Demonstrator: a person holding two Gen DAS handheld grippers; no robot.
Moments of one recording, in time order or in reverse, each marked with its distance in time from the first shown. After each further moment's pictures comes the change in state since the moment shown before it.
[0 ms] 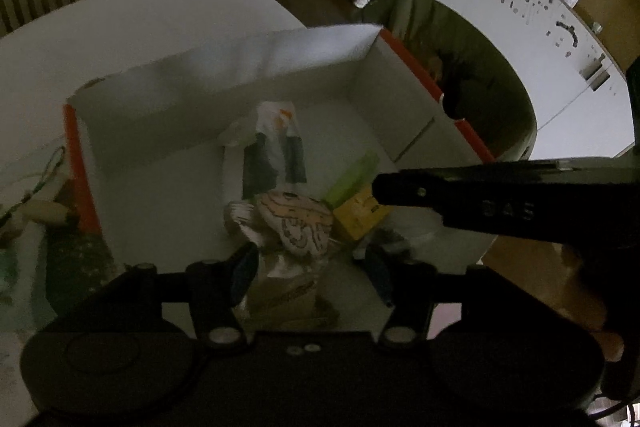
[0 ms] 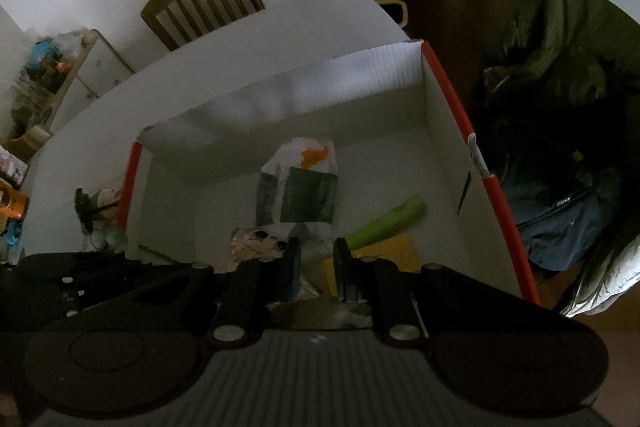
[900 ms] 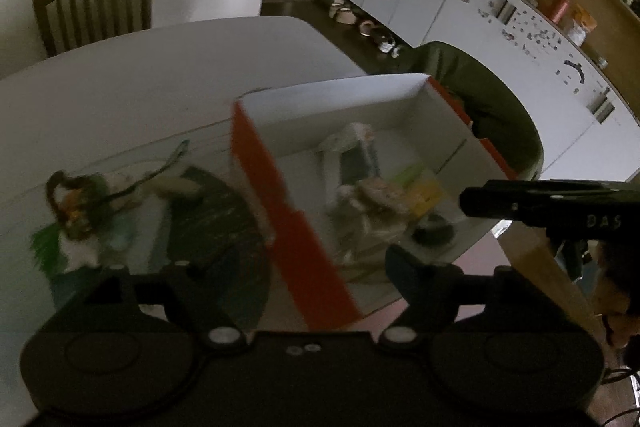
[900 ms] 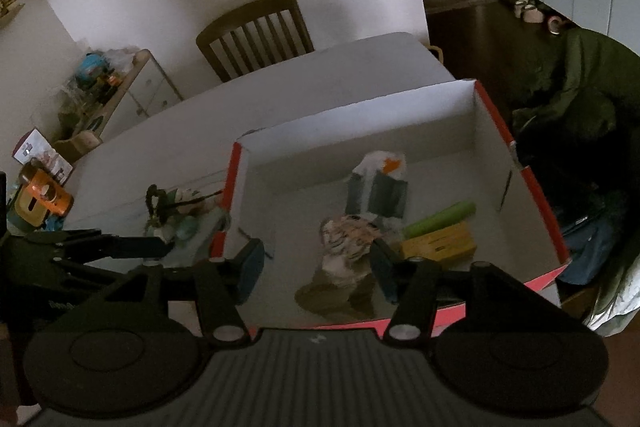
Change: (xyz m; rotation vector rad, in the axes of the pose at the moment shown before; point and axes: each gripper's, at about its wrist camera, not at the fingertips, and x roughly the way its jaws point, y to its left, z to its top) left arm -0.099 0.077 -0.052 -0.022 -0.134 0.041; right arm -0.058 0.061 -0.043 -0.056 -0.140 0.067
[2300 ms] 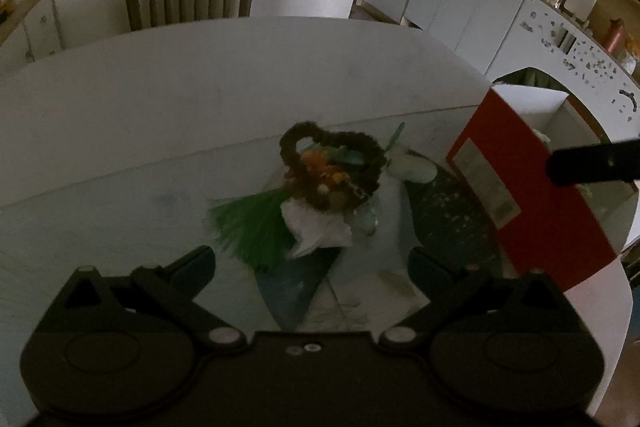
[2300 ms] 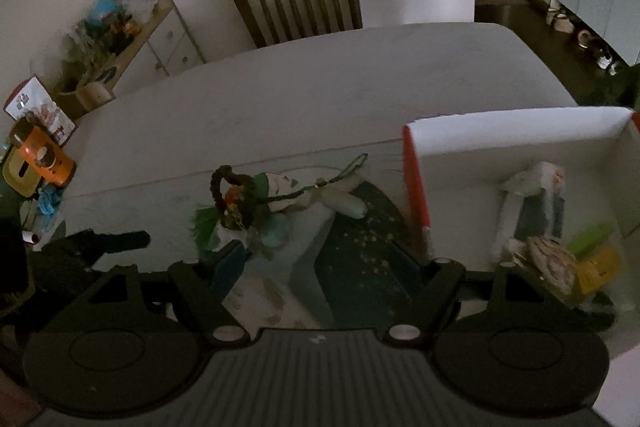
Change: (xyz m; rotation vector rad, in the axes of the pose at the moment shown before) left arm 0.007 0.201 -0.042 -0.048 -0.076 0.112; right arm 0.105 0.171 0.013 -0.086 0.070 -0.059
